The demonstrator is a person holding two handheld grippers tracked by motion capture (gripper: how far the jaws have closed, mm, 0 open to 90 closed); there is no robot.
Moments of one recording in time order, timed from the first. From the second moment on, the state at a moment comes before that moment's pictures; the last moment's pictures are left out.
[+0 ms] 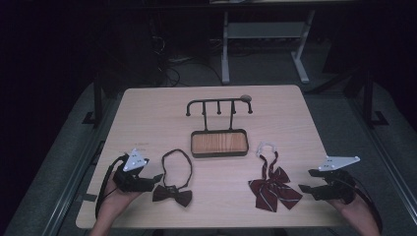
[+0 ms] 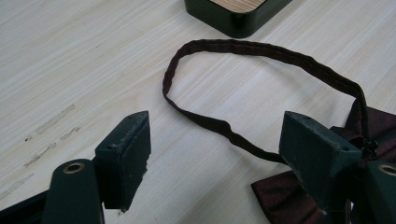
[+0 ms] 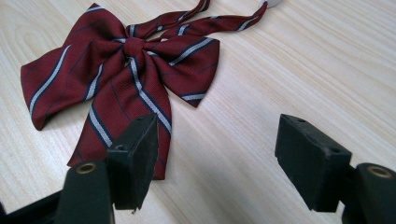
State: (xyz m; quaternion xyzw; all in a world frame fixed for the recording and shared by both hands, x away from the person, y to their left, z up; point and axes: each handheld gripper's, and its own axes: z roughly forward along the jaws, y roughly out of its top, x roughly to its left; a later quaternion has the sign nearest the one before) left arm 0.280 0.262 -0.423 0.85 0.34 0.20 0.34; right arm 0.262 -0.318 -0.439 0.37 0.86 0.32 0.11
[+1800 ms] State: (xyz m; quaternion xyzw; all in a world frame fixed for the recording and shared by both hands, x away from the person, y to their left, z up) left arm 0.277 0.263 -0.422 0.85 0.33 0.21 0.35; right arm 0.314 -0.241 -0.398 0.32 0.90 0.29 0.07
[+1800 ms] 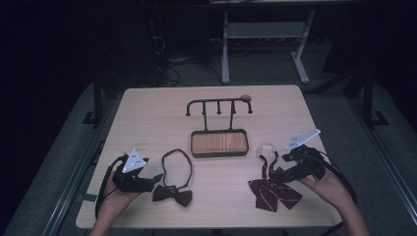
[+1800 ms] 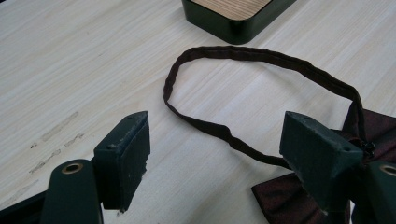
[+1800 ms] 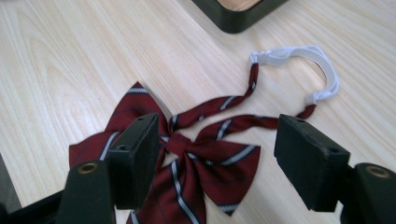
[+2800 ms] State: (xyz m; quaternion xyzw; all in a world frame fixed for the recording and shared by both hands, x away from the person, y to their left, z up) left arm 0.279 0.265 -0.422 0.85 0.34 0.21 0.34; right arm 0.372 -0.223 -0.393 0.33 0.91 0.24 0.04
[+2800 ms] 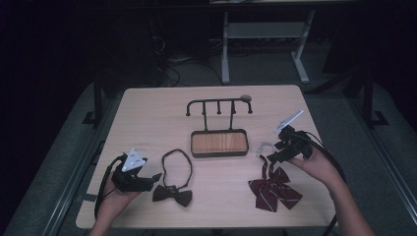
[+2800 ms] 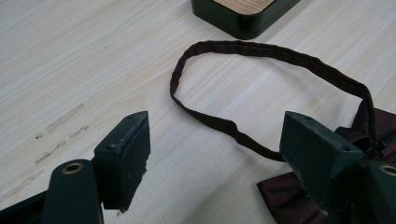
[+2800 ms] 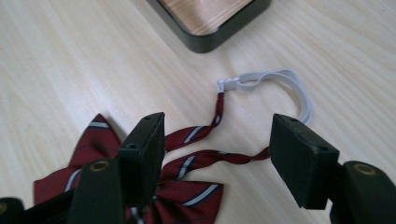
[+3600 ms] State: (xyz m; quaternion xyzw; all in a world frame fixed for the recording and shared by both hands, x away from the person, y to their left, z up) left arm 0.279 0.266 -0.422 0.85 0.34 0.21 0.34; right arm 0.413 -0.221 -0.421 0.38 0.91 0.16 0.04
